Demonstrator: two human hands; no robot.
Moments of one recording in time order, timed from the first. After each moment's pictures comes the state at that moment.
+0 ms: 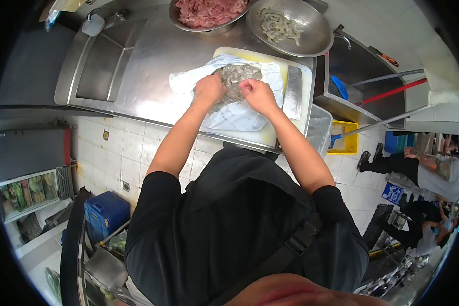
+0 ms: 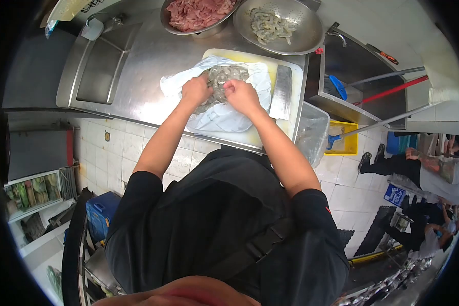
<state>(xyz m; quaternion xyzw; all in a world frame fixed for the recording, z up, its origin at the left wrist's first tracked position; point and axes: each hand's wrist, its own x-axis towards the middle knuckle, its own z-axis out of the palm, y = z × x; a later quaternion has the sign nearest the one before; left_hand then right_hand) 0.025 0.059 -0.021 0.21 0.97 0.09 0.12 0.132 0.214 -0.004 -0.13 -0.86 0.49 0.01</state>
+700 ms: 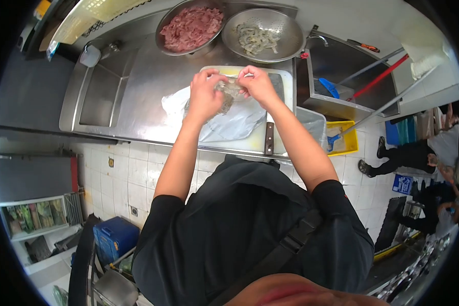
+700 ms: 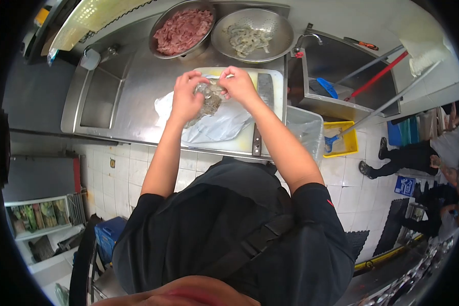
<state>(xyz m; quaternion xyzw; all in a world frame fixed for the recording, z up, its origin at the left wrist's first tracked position) 0.081 0.084 0.082 0.42 0.81 0.39 -0.09 0.135 0.265 0.055 -0.11 -0.65 0.75 0.05</state>
